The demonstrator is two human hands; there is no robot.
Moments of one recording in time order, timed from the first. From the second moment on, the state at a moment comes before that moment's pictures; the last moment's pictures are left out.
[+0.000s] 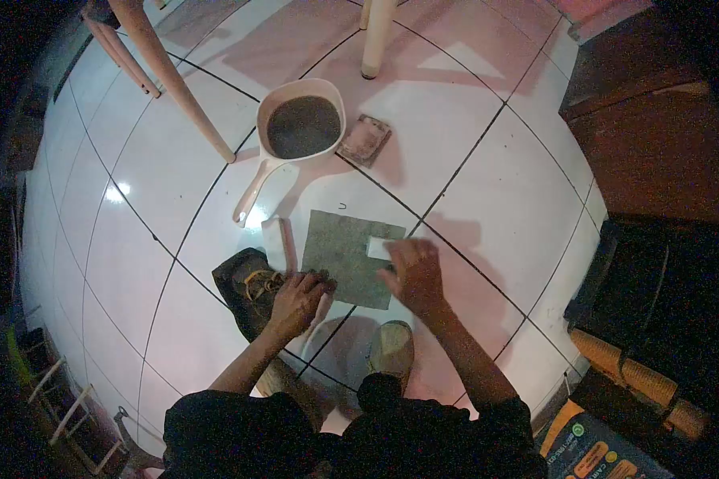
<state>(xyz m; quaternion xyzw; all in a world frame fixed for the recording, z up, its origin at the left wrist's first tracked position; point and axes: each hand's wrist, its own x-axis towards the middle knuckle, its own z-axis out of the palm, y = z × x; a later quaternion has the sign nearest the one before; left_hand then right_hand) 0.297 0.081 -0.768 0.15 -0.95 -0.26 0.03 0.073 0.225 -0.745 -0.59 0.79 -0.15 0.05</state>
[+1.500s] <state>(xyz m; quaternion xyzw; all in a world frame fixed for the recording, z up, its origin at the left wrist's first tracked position) 0.226 0.050 -0.778 0.14 -0.94 -0.30 0.08 0.066 0.214 -0.754 -0.60 0.78 -0.20 0.06</state>
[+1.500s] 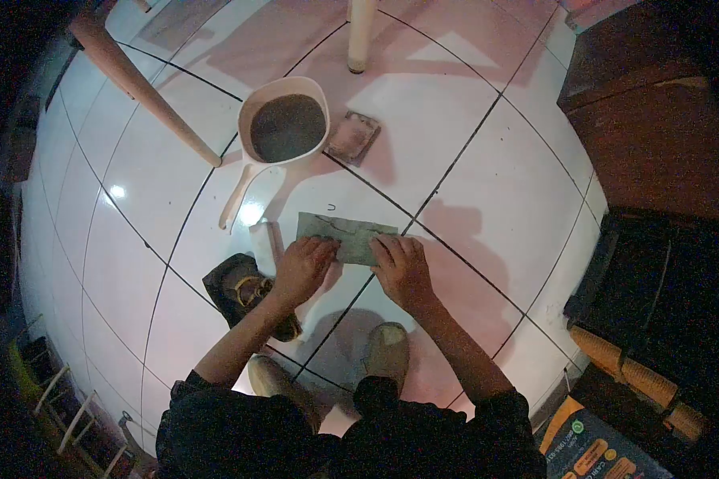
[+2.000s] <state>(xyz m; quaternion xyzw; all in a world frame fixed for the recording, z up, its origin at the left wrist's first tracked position) 0.228 0.036 -0.776 0.20 -0.96 -0.19 0.08 0.054 0.220 -0.777 -0.63 0.72 -0.27 0.07</state>
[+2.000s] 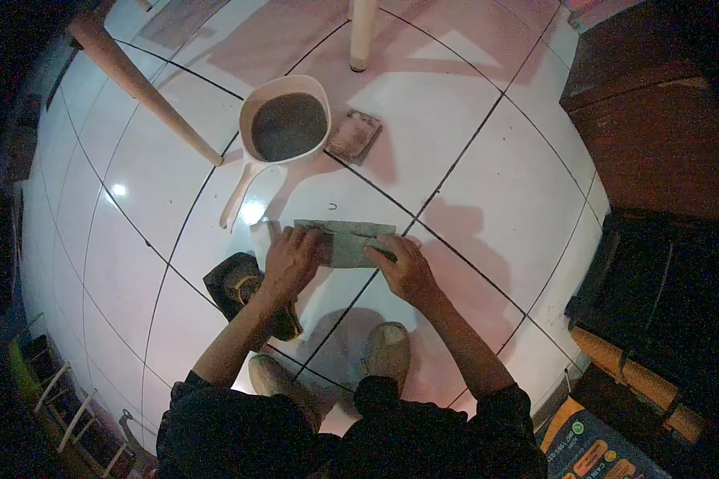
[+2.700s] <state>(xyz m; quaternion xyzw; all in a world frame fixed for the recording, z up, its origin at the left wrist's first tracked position) 0.222 0.035 -0.781 0.17 -0.96 -0.20 0.09 0.054 0.212 -0.766 -0.56 0.76 -0.31 0.12</state>
